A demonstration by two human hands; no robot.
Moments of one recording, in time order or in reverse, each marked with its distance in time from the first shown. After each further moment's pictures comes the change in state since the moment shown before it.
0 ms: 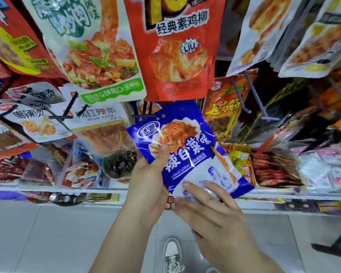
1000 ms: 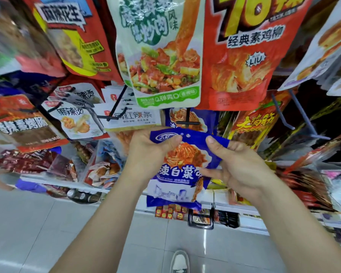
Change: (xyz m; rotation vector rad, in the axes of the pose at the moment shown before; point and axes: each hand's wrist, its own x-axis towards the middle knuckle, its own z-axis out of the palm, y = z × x) left_hand 0.042 0.066 -0.047 0.580 0.036 0.391; right_hand 0.131 0.029 -0.003 1.374 -0.099 1.128
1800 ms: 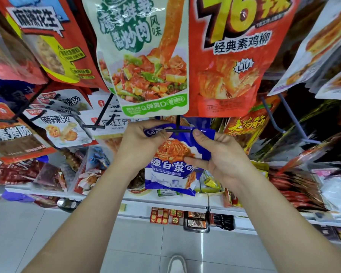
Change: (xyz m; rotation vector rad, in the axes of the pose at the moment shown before) left_hand 0.033 0.006 0.001 0.180 -0.083 0.148; right_hand 0.027 -0.008 0.008 0.101 0.063 -0.082
